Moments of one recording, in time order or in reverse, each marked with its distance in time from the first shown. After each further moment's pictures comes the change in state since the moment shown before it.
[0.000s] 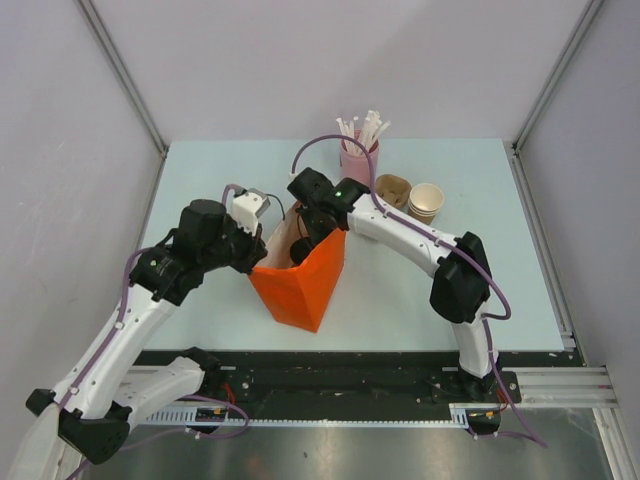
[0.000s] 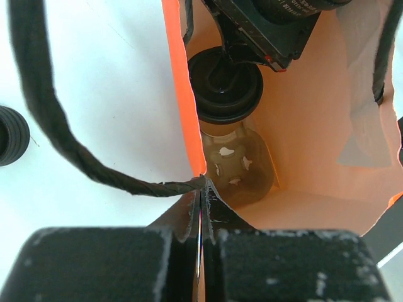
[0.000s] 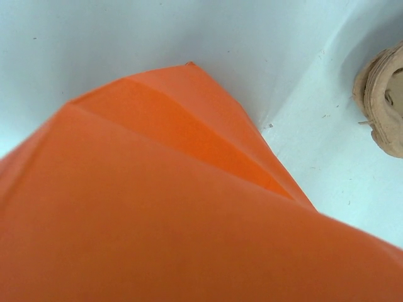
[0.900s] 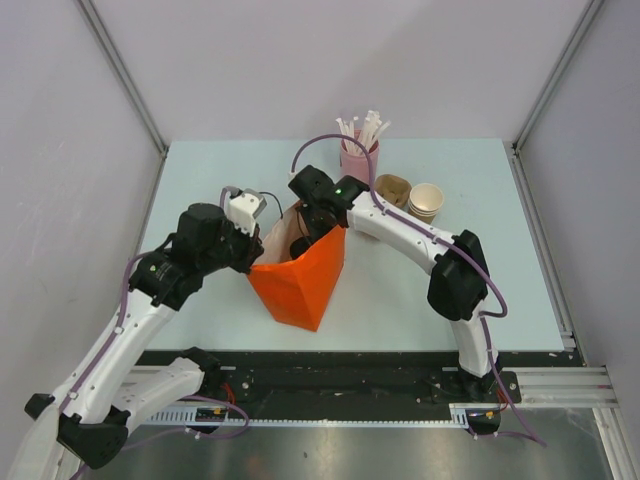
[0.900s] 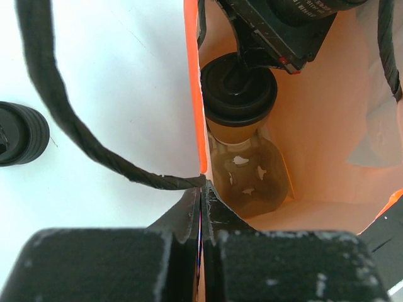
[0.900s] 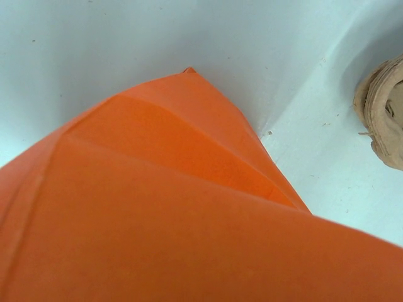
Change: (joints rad) left arm 0.000 -0.031 -0.039 0.040 -0.061 0.000; right arm -0.009 0.029 0.024 0.000 -0.023 -0.026
